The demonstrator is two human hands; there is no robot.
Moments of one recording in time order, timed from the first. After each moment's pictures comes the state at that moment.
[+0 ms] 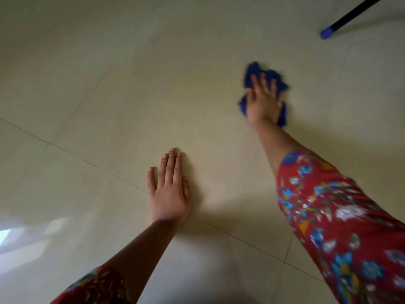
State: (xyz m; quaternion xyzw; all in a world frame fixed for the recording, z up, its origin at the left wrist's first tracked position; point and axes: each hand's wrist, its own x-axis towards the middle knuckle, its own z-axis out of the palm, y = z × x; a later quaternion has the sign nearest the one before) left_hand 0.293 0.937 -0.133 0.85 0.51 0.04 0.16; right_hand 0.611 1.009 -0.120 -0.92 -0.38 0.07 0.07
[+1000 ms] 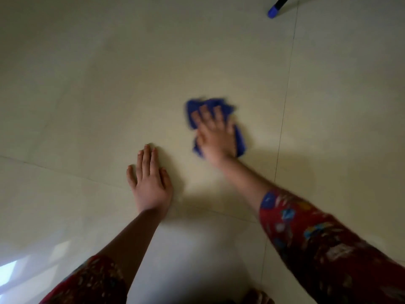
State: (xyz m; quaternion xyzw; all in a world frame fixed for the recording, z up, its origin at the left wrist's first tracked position) left_hand 0.294 0.938 -0.129 0.84 0.50 0.10 0.17; right_hand 0.499 0.911 -0.117 -0.87 -0.49 0.08 0.03
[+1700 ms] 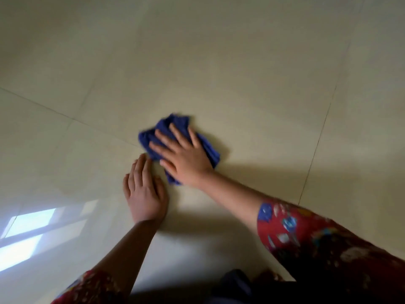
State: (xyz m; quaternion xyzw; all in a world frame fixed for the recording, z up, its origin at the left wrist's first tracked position) left_hand 0.184 0.903 -0.126 0.79 0.58 0.12 0.13; right_hand 0.342 0.913 -0.127 -0.70 -0.70 0.09 0.07
